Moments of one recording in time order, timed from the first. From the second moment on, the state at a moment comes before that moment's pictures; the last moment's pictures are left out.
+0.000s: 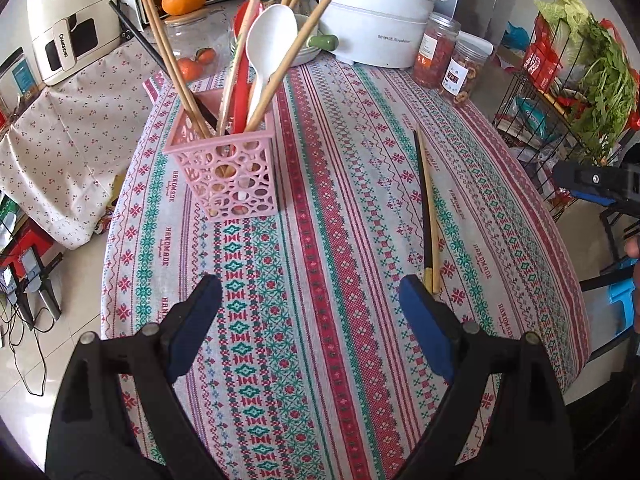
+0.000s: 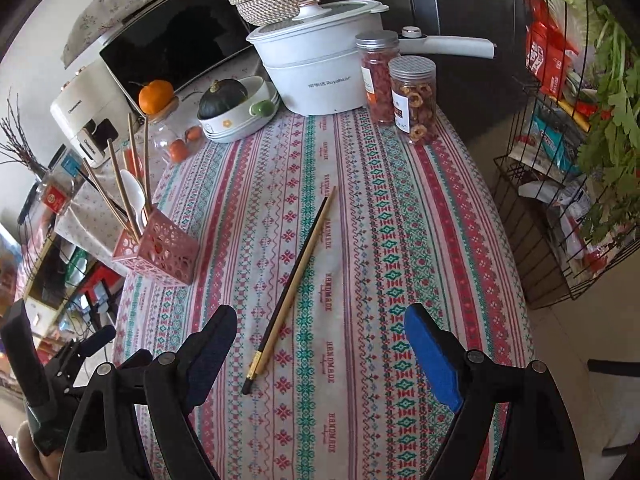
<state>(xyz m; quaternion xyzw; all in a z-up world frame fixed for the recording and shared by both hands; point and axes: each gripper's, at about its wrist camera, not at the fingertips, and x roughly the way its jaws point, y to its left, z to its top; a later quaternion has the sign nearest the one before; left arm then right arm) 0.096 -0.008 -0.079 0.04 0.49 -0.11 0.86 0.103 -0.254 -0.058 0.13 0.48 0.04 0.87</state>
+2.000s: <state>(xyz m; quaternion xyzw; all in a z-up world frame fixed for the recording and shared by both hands) 0.186 -0.137 -0.100 0.06 0.52 -0.21 0.83 0.180 -0.318 -0.110 0.15 0.53 0.00 0.83</state>
